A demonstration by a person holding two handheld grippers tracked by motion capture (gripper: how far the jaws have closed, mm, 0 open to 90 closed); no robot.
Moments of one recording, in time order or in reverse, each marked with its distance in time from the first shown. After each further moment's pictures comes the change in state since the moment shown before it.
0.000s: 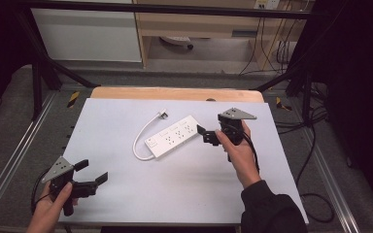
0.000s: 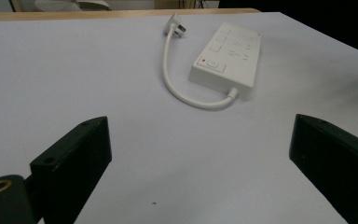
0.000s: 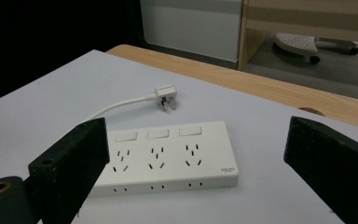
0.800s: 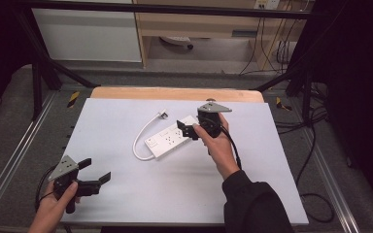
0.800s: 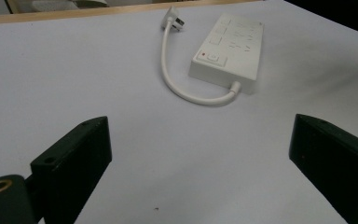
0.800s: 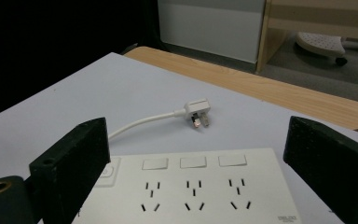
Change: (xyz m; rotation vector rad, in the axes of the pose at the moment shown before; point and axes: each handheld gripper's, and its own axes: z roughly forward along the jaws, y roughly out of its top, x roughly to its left) left arm -0.001 0.002 0.010 0.029 0.006 0.049; right arm 0.032 0.015 0.052 0.010 0.054 -0.007
